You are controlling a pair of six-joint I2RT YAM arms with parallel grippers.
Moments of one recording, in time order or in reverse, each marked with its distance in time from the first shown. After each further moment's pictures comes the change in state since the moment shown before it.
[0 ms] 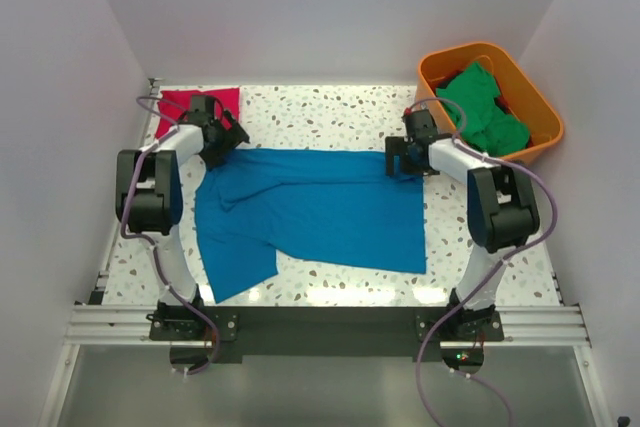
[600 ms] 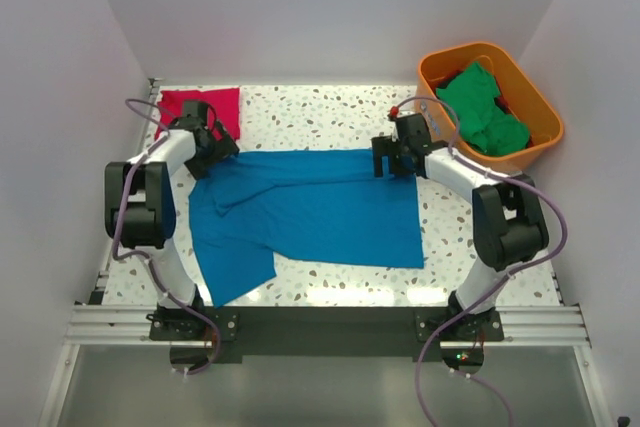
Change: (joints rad) left arm 0.019 -0.116 -0.079 -0.131 -0.084 0.077; right arm 0.089 -0.178 -0.122 0.082 -0.064 -0.023
